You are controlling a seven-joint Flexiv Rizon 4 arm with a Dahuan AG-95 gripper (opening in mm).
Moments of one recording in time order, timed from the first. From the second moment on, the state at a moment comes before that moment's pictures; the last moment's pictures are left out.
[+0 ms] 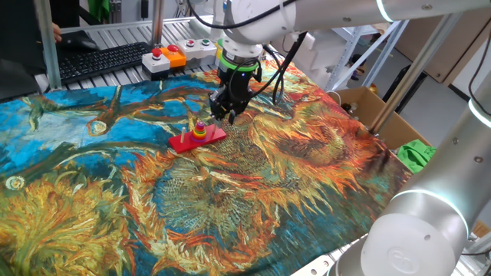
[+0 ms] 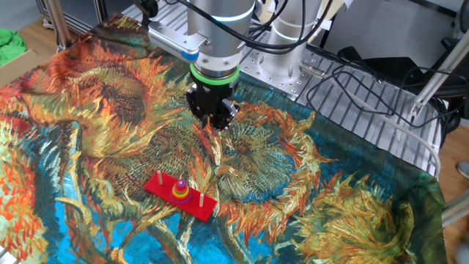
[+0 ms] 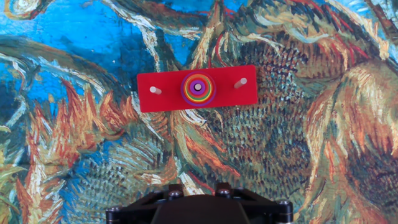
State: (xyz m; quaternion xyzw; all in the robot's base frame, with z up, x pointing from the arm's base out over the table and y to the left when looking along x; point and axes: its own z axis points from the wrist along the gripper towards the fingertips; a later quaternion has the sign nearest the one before) arm 0.499 0.004 0.163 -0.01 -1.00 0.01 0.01
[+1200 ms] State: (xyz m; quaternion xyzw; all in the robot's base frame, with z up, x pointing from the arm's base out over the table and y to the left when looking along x) arm 0.512 0.010 0.138 -0.01 -1.00 0.01 -0.01
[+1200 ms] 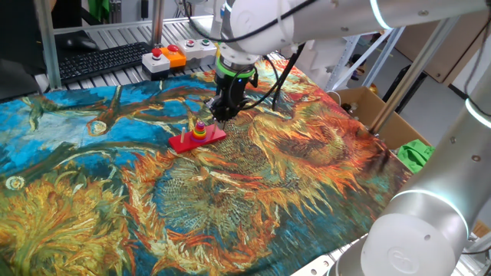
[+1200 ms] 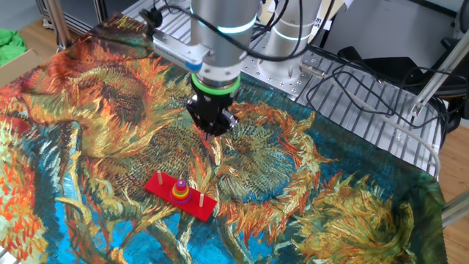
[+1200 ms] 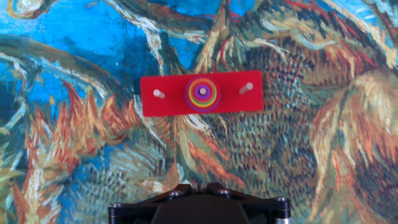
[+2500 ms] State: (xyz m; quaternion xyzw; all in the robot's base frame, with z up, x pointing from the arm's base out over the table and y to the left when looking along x) arm 0.583 0.003 0.107 0.00 -1.00 0.01 0.00
